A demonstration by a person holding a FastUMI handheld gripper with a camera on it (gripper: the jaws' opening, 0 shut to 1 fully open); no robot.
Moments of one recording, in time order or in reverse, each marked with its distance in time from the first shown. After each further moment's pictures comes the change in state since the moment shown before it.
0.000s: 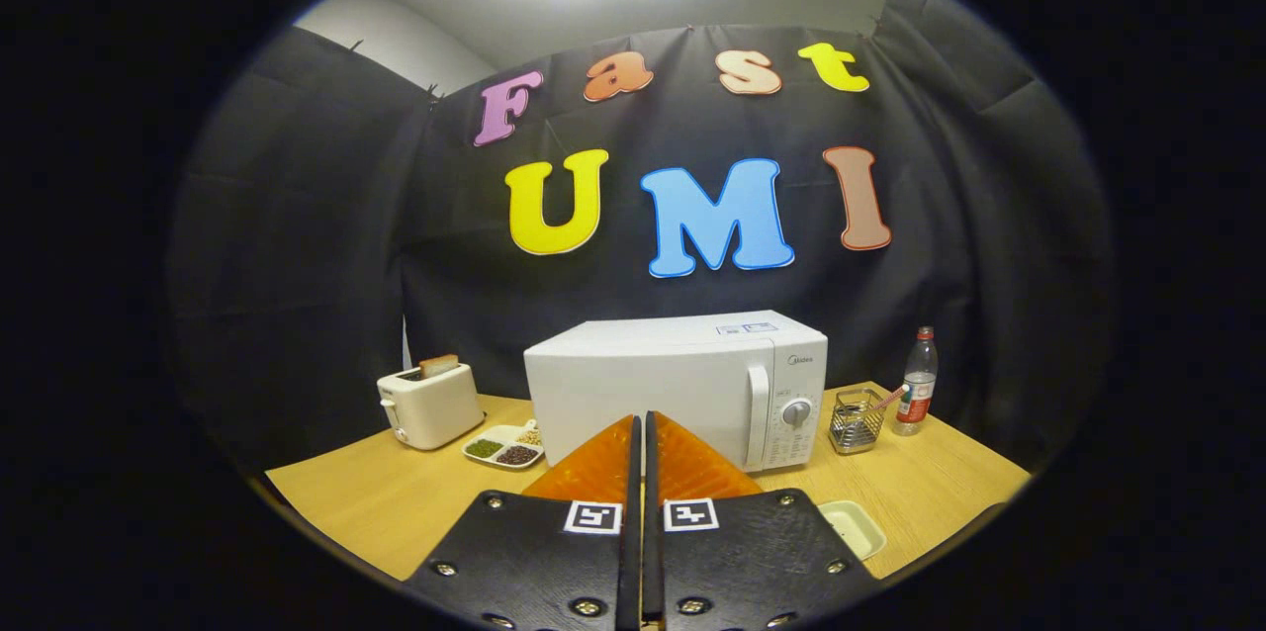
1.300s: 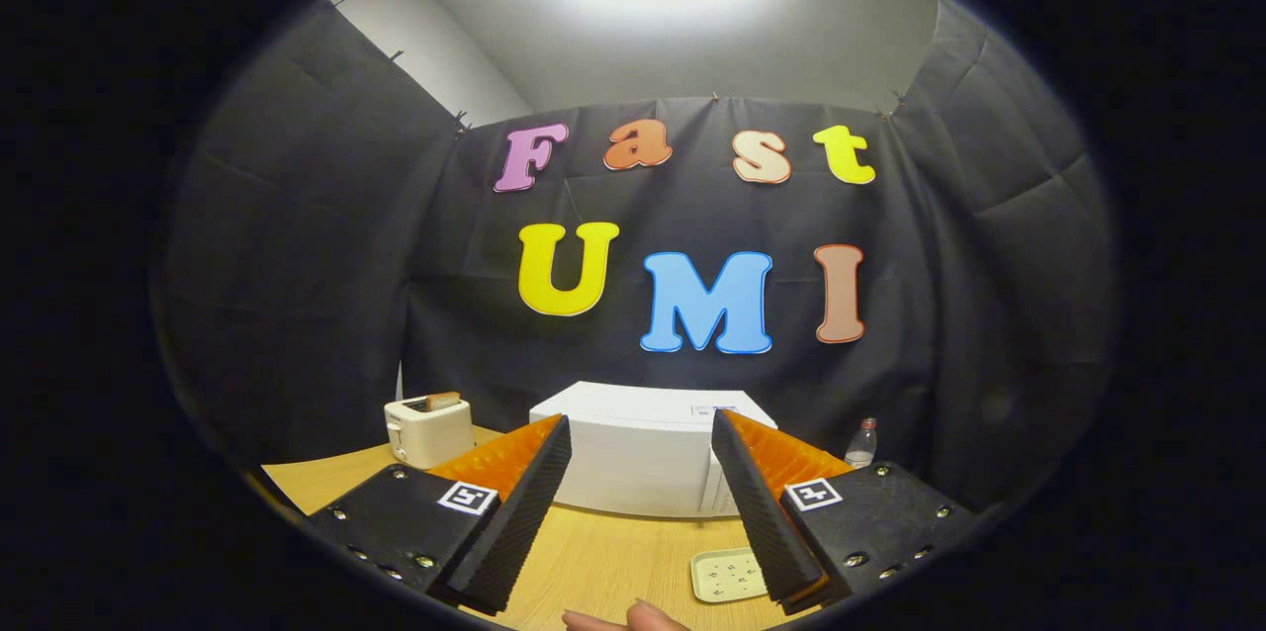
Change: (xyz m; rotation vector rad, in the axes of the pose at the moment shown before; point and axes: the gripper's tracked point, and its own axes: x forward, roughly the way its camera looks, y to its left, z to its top) arm -0.076 -0.001 0.101 -0.164 -0.136 -0.084
